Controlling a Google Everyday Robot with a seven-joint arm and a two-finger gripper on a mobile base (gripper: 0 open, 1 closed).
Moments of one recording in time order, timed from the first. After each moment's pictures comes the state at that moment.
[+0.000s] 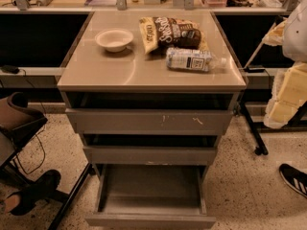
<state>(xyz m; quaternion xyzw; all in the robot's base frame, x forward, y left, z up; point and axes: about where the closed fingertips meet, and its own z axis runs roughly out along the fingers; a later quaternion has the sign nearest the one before) 0.438 -0.216 0.977 -0.60 0.78 -0.04 0.16</state>
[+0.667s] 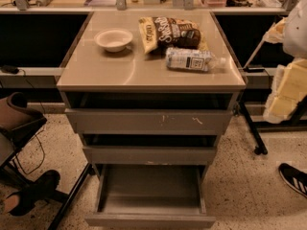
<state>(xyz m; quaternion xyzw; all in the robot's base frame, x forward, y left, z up) 0.448 -0.218 0.978 -0.60 0.78 -0.03 0.16</state>
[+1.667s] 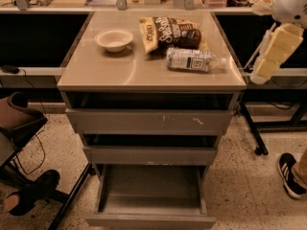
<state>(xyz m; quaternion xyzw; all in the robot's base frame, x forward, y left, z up) 0.523 -0.216 1.000 -0.61 0.76 -0.01 0.23</state>
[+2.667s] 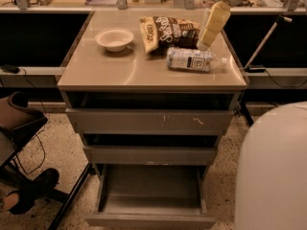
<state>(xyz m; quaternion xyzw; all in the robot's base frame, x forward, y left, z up) 0.657 -0.127 0.988 -0.68 0.68 0.08 0.27</state>
